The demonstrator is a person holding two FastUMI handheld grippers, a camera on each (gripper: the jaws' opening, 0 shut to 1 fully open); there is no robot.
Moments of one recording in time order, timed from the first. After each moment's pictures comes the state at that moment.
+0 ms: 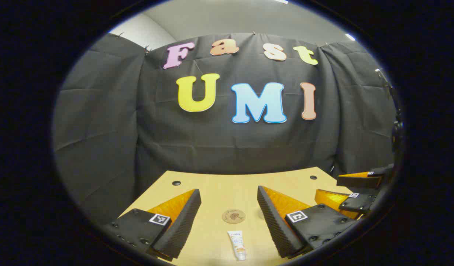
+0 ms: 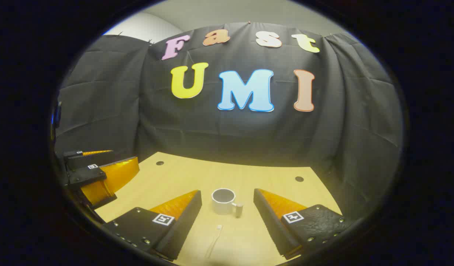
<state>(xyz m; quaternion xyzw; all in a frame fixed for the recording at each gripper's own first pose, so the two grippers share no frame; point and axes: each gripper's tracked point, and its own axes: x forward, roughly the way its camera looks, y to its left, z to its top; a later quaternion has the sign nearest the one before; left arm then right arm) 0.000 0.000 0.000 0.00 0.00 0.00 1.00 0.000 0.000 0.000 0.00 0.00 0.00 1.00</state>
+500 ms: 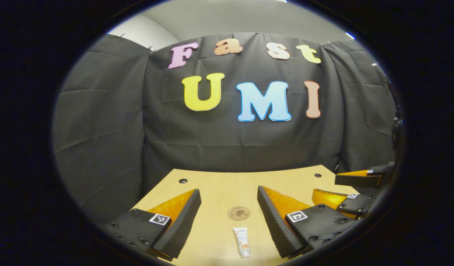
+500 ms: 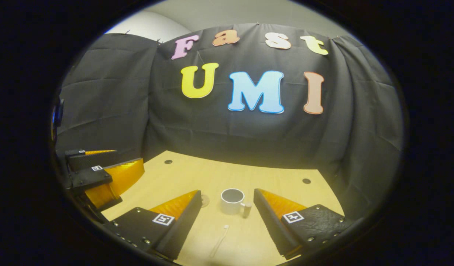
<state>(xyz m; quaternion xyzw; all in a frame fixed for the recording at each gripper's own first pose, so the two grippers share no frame) -0.012 0.006 -0.007 0.00 0.01 0.02 1.00 -0.004 0.014 -0.001 -0.01 0.00 0.02 1.00</state>
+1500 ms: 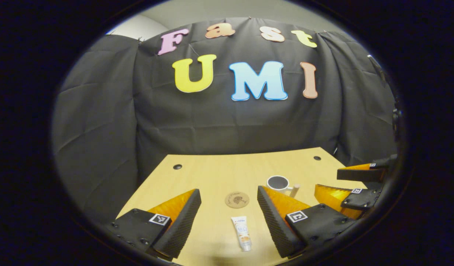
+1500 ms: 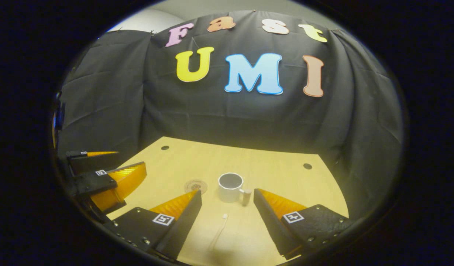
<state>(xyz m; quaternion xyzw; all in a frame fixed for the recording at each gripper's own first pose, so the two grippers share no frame) 0.017 -0.004 -0.067 0.02 0.09 0.00 1.00 0.013 0.008 -0.044 0.00 0.08 0.02 1.00</state>
